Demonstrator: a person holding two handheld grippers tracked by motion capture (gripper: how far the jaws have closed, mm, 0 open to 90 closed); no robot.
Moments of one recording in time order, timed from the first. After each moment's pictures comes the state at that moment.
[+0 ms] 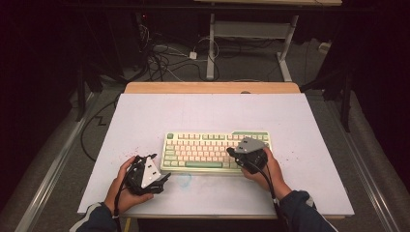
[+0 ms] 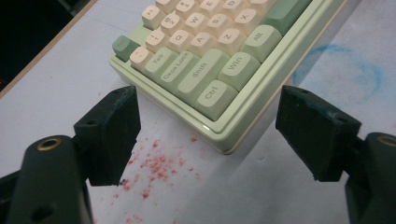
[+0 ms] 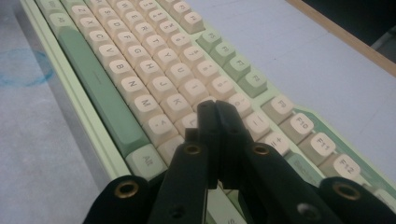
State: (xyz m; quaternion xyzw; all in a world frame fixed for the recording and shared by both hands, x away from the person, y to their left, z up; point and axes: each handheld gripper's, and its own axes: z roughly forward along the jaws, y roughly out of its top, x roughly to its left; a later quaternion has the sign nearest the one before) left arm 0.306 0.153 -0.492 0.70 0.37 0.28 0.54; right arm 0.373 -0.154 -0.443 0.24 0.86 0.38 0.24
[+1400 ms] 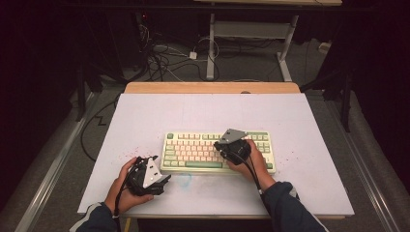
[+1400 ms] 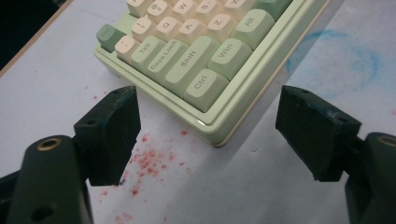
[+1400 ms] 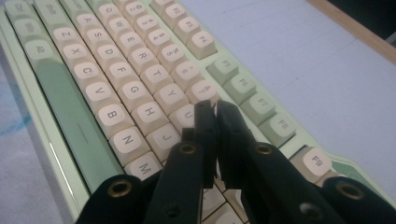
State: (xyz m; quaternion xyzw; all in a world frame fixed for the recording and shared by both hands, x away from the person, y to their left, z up) left arm 0.306 0.153 -0.498 0.72 0.37 0.27 0.53; right arm 0.399 -0.114 -0.443 0.24 0.87 0.36 0.23
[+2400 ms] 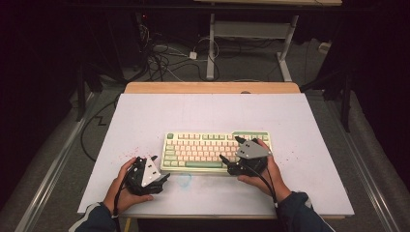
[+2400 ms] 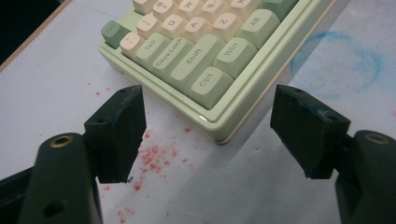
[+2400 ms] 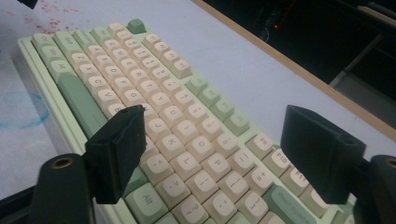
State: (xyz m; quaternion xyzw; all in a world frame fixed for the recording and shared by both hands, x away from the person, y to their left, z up) left arm 0.307 0.155 -0.495 0.71 0.38 0.26 0.53; right arm 0.355 -0.151 -0.438 0.23 0.82 0.43 0.31
